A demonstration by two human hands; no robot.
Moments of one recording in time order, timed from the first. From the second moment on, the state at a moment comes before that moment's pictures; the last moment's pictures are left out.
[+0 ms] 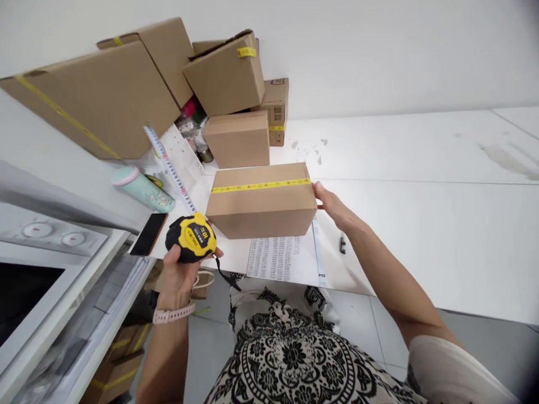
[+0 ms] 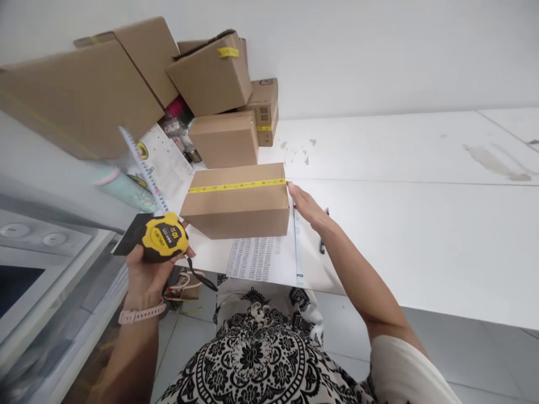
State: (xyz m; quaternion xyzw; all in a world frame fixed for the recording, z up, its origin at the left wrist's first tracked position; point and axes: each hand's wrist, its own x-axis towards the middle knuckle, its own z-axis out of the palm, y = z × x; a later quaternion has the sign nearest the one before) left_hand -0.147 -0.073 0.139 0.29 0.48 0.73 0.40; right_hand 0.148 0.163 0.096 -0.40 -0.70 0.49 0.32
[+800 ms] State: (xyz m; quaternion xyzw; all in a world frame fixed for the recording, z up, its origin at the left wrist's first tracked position) left_hand -0.198 -0.014 0.098 0.38 0.54 0.65 0.38; right_hand 0.165 0.132 0.001 -0.49 -0.71 0.22 0.46
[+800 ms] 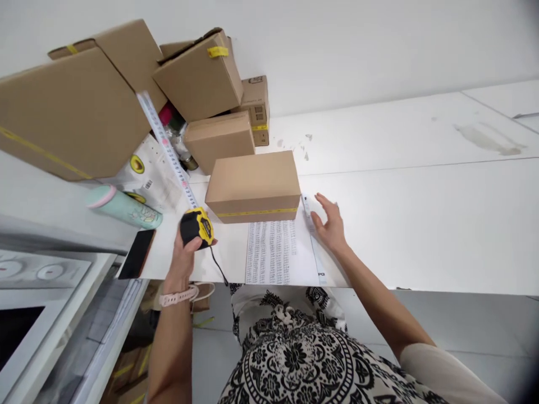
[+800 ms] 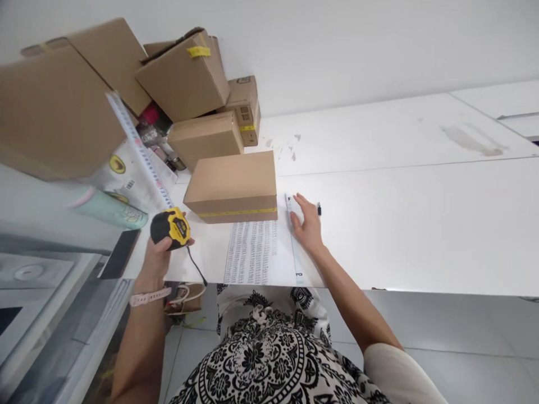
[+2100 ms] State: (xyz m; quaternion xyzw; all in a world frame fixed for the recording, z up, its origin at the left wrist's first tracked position) left_hand -0.073 -0.081 -0.017 0.82 0.57 0.08 0.00; right_hand 0.213 0.021 0.020 -0.37 -0.34 0.70 0.51
